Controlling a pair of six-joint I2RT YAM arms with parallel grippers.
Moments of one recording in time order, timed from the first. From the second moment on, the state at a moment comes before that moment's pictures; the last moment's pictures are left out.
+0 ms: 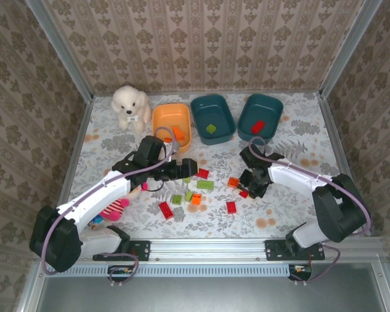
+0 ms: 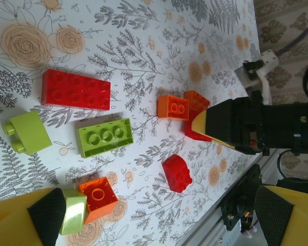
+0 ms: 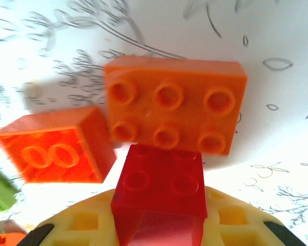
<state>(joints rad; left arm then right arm) -0.62 1.19 0.80 -0.37 0.50 -0.66 0.47 1.45 0.84 -0.75 -0.12 1.07</state>
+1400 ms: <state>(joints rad) -0.54 1.25 0.93 -0.39 0.13 -0.99 0.12 2.39 2.15 -0.93 -0.06 0.58</state>
